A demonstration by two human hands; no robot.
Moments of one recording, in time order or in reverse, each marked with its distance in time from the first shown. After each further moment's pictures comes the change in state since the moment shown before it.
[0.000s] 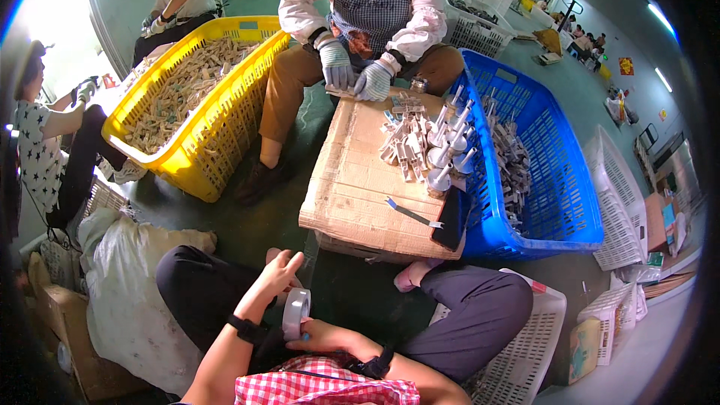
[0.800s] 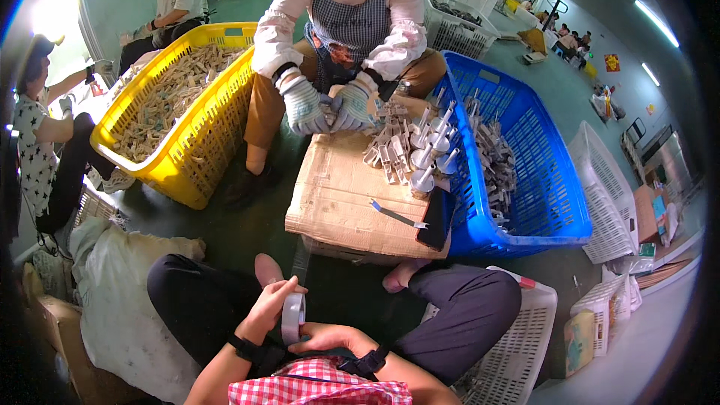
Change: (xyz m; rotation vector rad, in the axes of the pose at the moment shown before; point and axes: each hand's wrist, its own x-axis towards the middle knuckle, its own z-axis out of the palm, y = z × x) left_hand -0.039 -0.012 0.023 -0.520 -0.220 -0.090; right_hand -0.018 0.011 -0.009 0.219 -0.043 0.094
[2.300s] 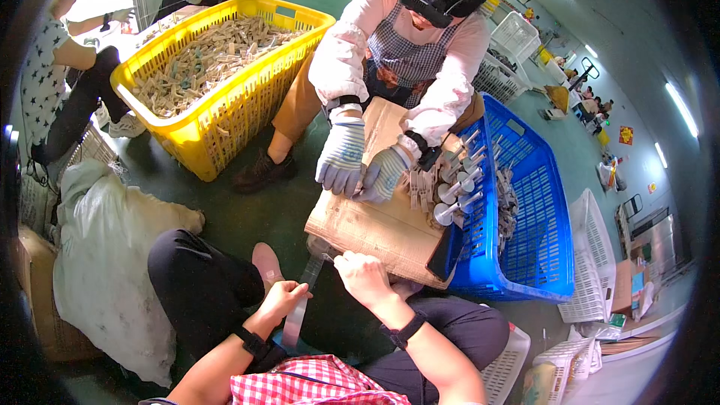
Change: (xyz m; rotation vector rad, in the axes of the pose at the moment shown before) left_hand 0.022 -0.030 -0.011 0.175 0.118 0.098; right_hand -0.024 -0.098 -0.092 -1.446 0.892 -0.173
